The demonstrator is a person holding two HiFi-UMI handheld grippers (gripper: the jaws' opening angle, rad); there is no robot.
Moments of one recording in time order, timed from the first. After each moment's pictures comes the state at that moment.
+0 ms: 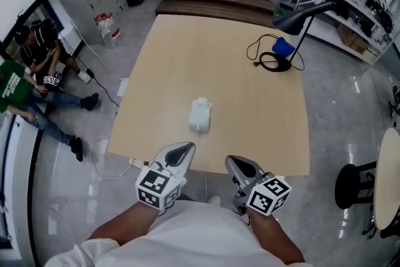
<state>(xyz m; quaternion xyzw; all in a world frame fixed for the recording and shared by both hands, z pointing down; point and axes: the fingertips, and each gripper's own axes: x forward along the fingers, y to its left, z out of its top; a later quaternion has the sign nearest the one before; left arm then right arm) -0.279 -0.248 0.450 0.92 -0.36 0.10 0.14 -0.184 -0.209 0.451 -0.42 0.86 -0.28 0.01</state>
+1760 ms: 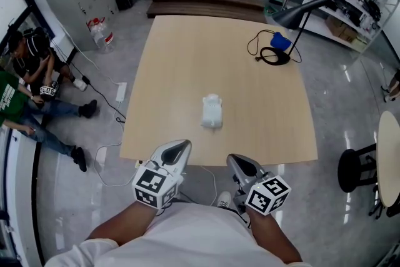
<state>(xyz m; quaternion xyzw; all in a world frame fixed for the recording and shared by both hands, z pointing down) -0.357 -0.249 0.441 0.93 -0.33 0.10 0.13 -0.248 -0.197 0.450 -0.48 0.84 -0.27 0.01</state>
